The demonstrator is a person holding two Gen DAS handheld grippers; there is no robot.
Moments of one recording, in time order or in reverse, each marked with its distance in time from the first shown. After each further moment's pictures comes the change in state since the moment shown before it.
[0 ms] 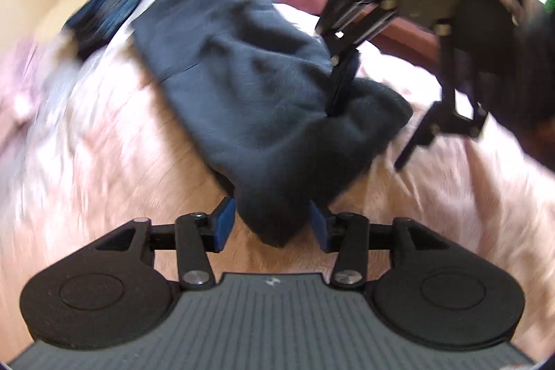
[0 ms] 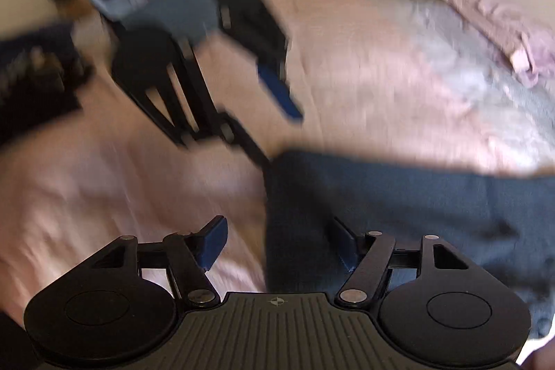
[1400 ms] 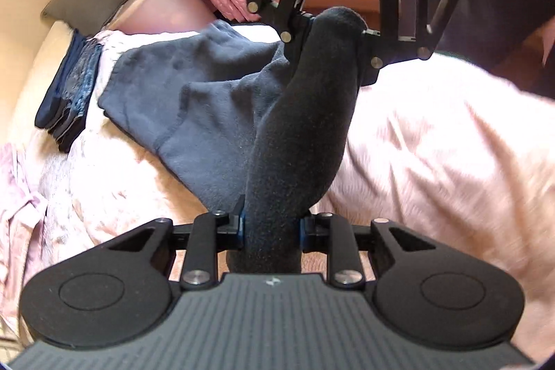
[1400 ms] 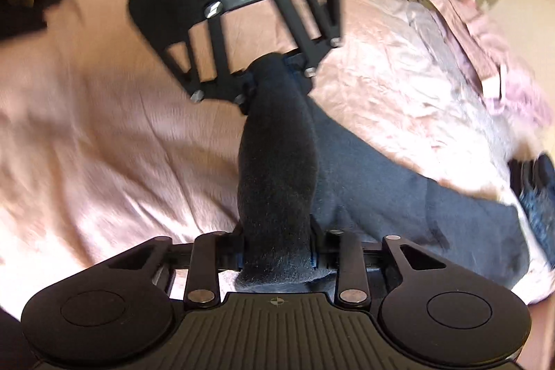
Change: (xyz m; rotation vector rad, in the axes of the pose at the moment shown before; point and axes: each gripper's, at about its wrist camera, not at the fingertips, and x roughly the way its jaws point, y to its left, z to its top) left arm -0.006 0.024 0.051 0.283 -0.004 -0.035; right arm -0.033 0.007 0.022 -0.157 0.040 -0.199
